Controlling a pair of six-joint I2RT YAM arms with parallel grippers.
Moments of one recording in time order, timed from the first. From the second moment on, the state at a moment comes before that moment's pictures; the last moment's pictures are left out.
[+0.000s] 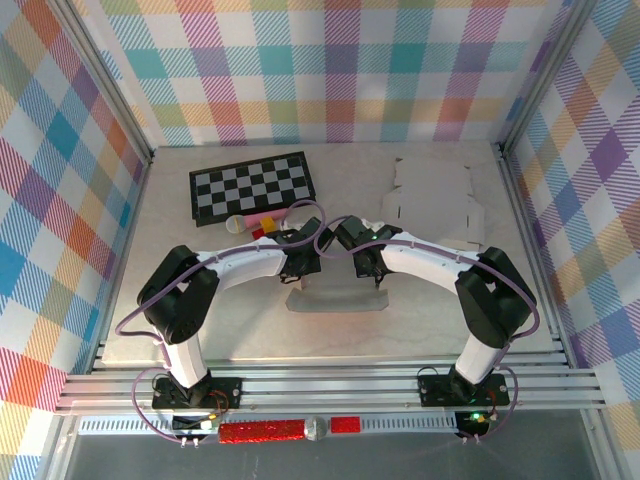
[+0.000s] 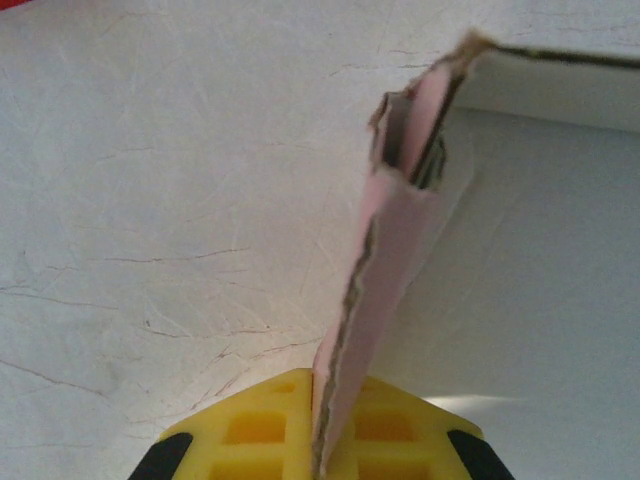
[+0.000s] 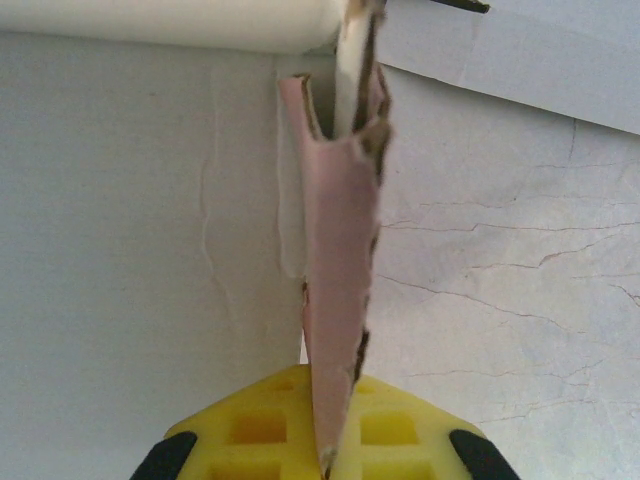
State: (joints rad) left arm -0.76 1.79 1.15 -0.56 -0.32 -0.84; right arm 0.77 1.71 1.14 -0.77 0.45 0.63
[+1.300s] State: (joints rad) left arm -0.80 1.65 1.07 -0.50 -0.33 -0.76; right arm 0.79 1.78 1.20 -0.81 0.49 0.62
